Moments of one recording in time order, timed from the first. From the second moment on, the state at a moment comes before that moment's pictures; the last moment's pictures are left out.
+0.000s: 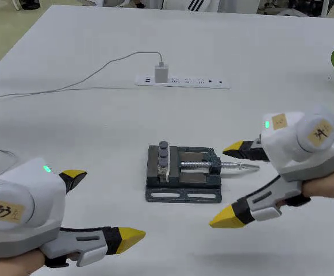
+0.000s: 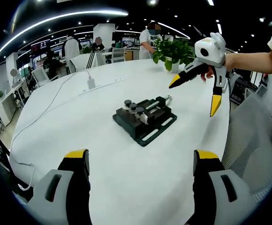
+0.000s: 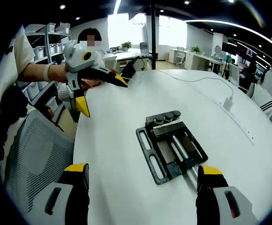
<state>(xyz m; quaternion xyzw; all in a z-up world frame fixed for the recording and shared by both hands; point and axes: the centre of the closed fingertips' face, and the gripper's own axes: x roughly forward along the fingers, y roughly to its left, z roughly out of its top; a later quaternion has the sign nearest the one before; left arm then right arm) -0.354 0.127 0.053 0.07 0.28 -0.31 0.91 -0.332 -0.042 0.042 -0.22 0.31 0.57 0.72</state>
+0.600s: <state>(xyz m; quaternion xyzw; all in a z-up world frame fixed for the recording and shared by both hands) -0.358 0.134 0.049 0.07 0.29 -0.30 0.90 -0.354 -0.105 0.045 -0.16 0.33 0.50 0.79</state>
